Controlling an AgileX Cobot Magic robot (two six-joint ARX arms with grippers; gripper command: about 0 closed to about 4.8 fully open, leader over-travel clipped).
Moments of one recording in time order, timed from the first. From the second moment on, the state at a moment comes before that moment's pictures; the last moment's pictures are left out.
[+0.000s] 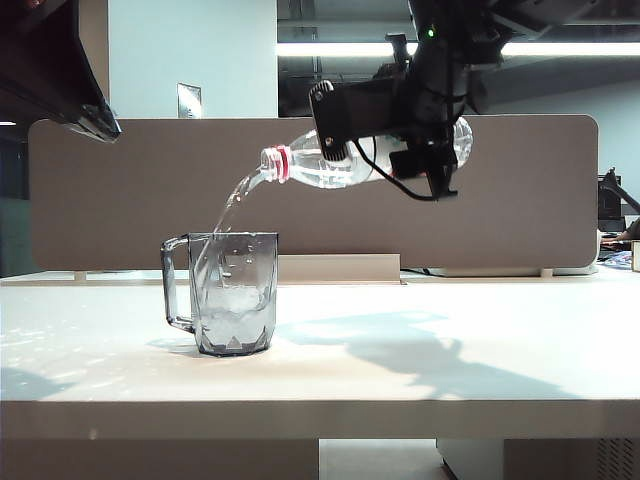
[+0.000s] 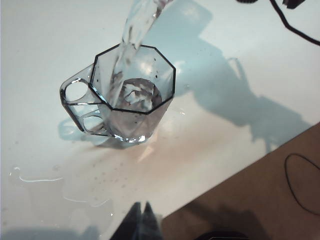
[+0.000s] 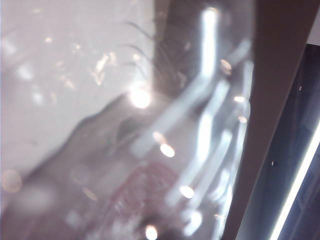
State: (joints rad) left arm -0.56 0.86 0.73 -0.49 0.06 -0.13; right arm 0.58 1.68 1.08 0.33 0.44 -1.62
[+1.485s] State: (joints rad) left arm -0.56 0.86 0.73 -0.49 0.06 -0.13; right arm 0.58 1.68 1.09 0.27 0.34 -0.68
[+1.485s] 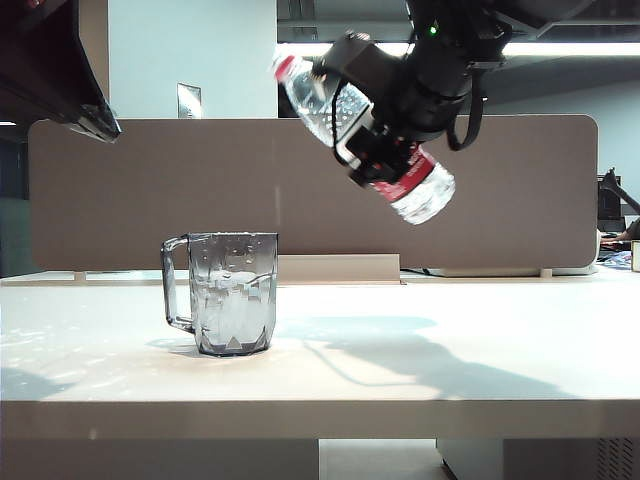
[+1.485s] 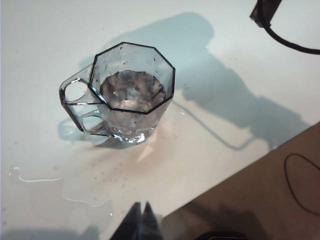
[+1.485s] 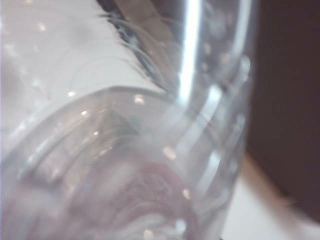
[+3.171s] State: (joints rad) left arm -0.56 0.86 0.73 -0.49 0.06 -0.13; right arm 0.61 1.87 0.53 1.18 0.16 0.06
